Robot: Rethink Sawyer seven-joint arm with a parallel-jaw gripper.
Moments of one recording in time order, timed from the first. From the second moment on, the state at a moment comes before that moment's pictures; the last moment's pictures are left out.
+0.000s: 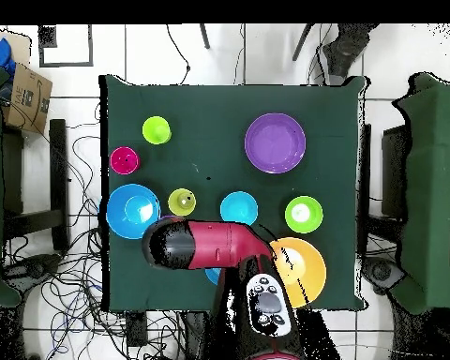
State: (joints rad) arm -0.18 -0.80 0.09 1.98 -0.08 0.48 1.93
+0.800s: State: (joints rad) arm -0.18 -0.81 0.09 1.98 -0.08 0.48 1.93
